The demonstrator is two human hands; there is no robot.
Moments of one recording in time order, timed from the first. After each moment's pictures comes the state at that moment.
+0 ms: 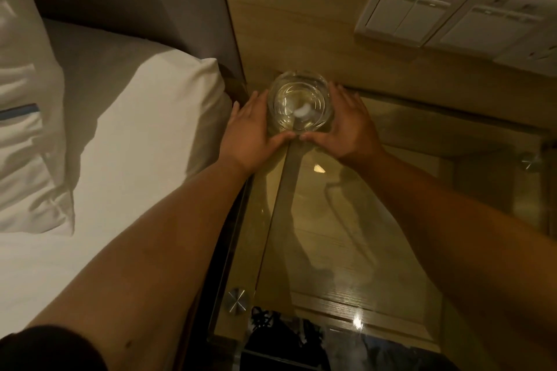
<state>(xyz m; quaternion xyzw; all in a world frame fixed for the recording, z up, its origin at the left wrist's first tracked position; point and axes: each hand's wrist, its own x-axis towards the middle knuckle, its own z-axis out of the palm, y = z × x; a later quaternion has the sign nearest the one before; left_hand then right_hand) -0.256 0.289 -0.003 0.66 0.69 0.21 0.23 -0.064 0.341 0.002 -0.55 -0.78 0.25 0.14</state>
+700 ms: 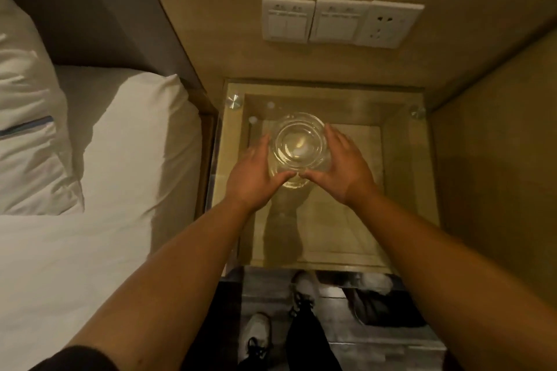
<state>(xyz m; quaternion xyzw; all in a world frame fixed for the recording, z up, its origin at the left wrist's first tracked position) -0.152 0.163 0.066 0.68 0.63 0.21 0.30 0.045 0.182 0.083 -0.62 -0.72 0.27 0.14</state>
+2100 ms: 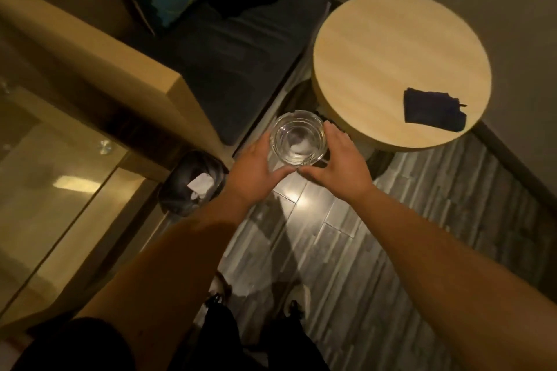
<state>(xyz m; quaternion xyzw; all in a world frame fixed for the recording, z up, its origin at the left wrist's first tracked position) 0.300 -0.307 0.126 0.90 0.17 0.01 0.41 0.403 -0.477 0.134 -0.91 -0.30 0.13 0.27</state>
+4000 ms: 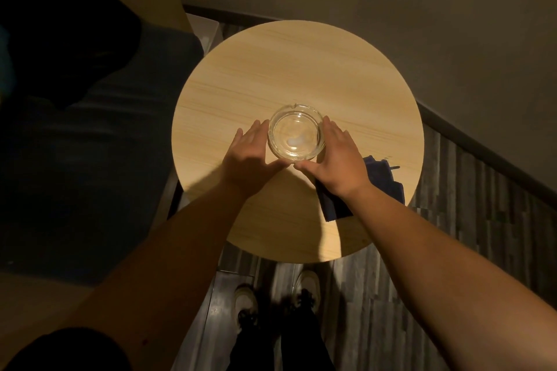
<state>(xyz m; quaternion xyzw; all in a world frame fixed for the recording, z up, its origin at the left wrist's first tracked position) 0.697 -0.382 0.040 0.97 -0.07 -0.06 0.22 0.738 -0.575 0.037 -0.95 -0.13 0.11 0.24</state>
